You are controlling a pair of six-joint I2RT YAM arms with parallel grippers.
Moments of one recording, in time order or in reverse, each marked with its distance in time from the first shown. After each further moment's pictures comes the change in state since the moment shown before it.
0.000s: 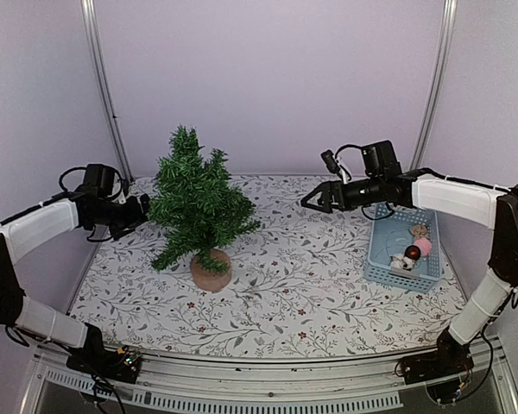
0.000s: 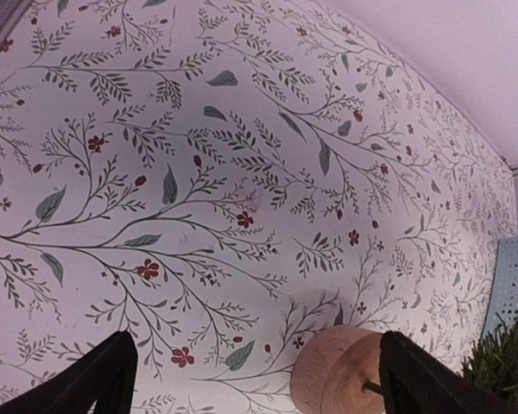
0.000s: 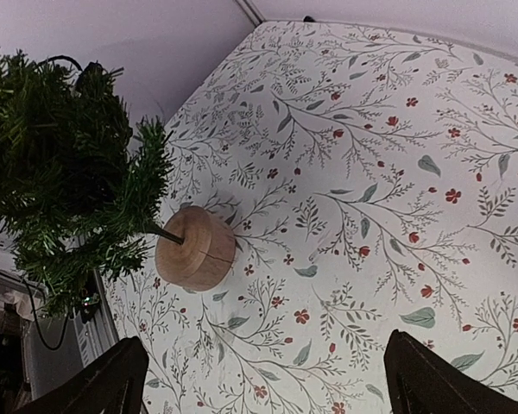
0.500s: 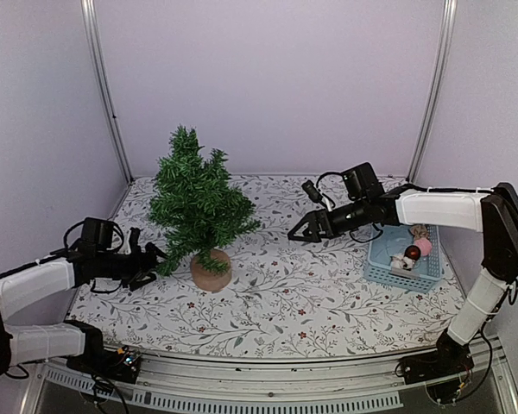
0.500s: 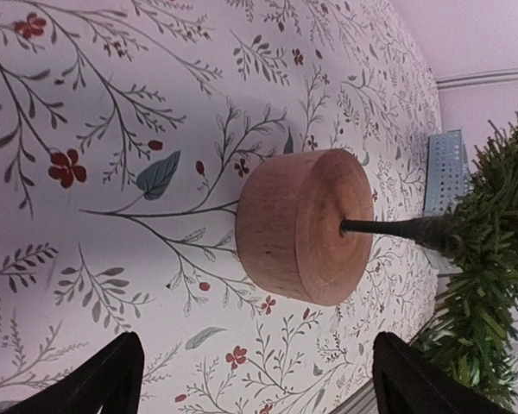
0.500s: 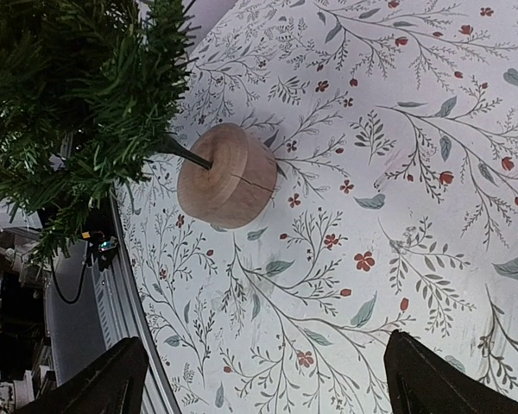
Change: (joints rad) left arm -0.053 -0.318 -0.484 0.166 0.339 -0.148; right arm 0.123 0.061 -0.085 0.006 -0.061 -0.002
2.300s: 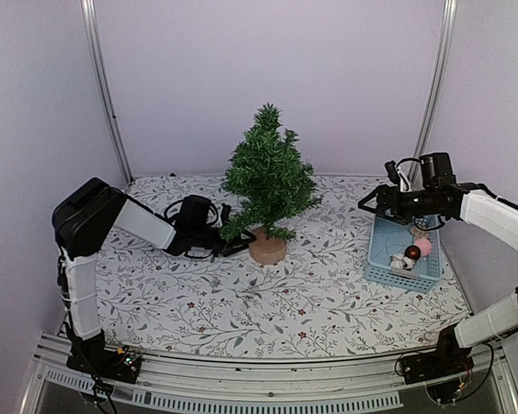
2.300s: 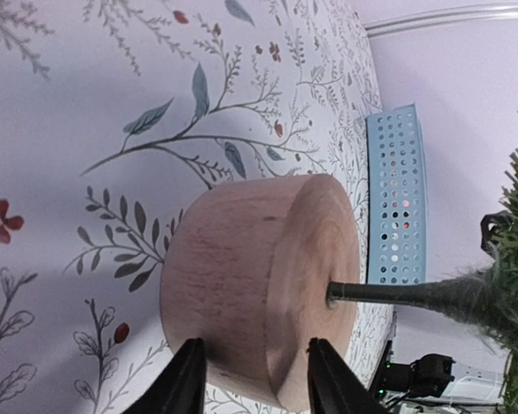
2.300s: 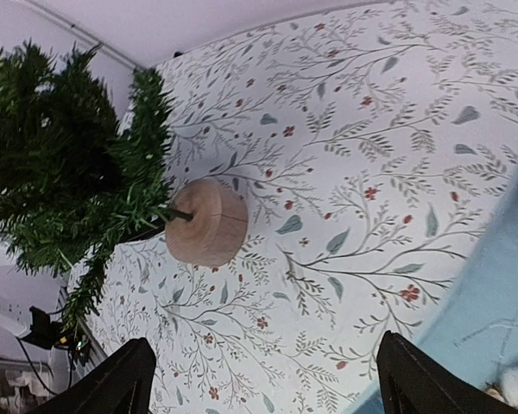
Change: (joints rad) left arm -0.413 1.046 0.575 0.730 0.002 -0.282; right arm -0.387 -0.343 -0.152 -0.182 0.079 0.072
